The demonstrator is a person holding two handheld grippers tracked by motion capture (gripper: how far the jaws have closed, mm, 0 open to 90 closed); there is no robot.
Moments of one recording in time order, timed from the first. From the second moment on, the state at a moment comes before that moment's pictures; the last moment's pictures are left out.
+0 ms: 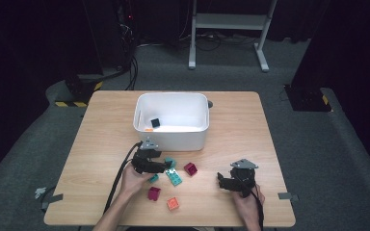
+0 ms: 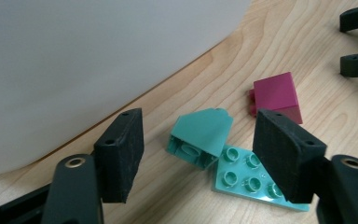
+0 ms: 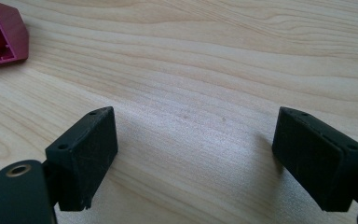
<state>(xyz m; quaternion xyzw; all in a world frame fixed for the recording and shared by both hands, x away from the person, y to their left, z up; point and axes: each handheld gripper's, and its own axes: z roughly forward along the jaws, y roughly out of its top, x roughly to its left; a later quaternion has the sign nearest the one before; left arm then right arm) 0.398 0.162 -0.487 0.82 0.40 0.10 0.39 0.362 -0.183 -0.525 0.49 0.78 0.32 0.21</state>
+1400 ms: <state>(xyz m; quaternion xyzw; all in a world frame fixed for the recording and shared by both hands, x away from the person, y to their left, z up) 0.404 0.150 -0.500 0.85 0.38 0.10 0.36 0.362 -0.183 -0.525 0.49 0.78 0.32 0.21</state>
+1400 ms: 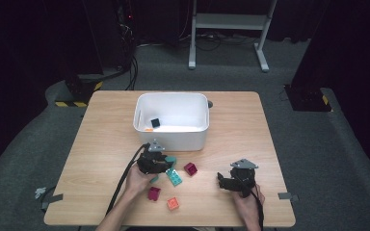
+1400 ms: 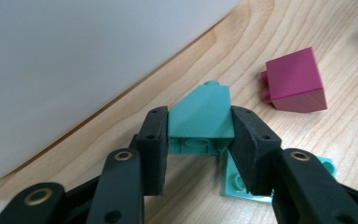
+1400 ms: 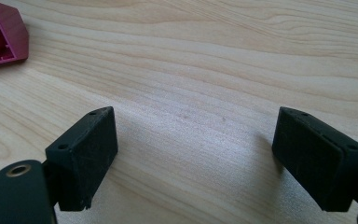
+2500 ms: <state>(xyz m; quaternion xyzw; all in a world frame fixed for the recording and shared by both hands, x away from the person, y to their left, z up) 0.386 0.172 -0.469 0.84 0.37 0.11 0.38 0.362 -0.183 -0.525 0.49 0.78 0.32 0.21</state>
